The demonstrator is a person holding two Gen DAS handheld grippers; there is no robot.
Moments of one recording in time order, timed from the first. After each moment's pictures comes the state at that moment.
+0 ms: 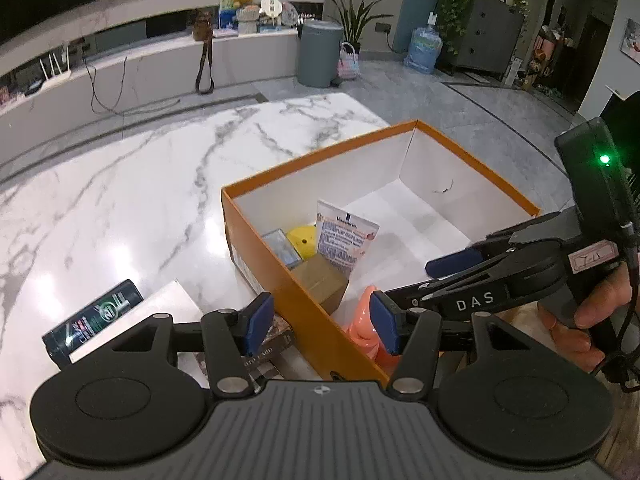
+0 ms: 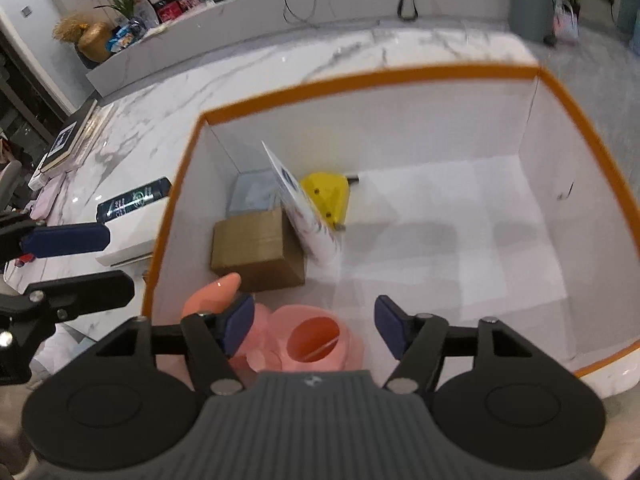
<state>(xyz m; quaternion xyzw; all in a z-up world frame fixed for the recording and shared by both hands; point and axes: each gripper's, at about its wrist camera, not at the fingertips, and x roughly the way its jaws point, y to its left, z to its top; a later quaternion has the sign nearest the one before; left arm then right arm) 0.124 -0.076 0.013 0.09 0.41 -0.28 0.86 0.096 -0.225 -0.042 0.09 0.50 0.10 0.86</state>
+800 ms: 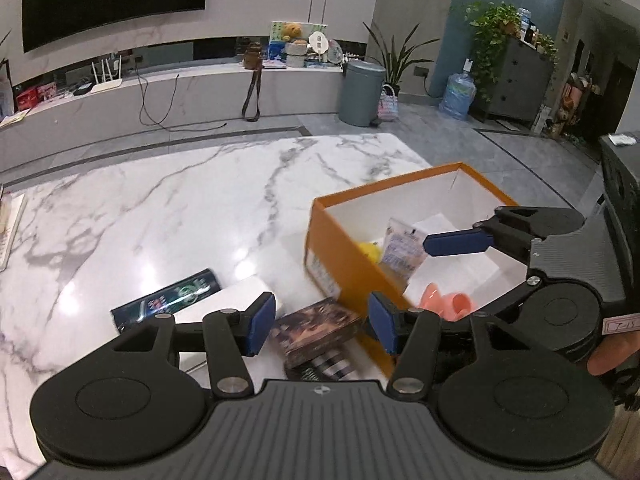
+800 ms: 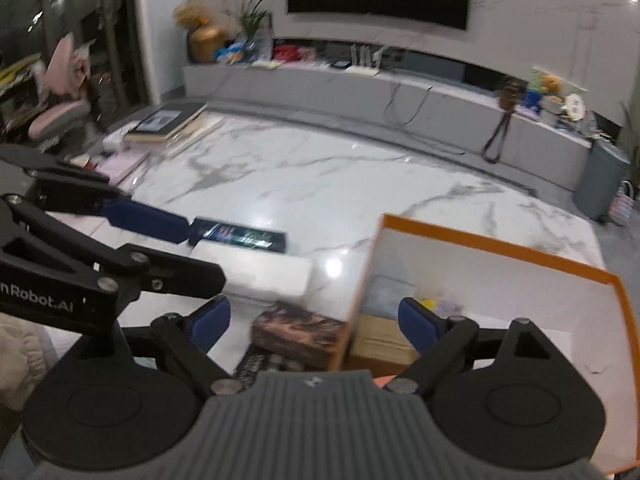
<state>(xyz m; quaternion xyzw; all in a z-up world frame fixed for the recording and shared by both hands) 0.108 -0.002 0.027 0.04 0.38 -0.23 0.90 0.072 -0.114 0.003 -0.07 0.36 0.21 0.91</state>
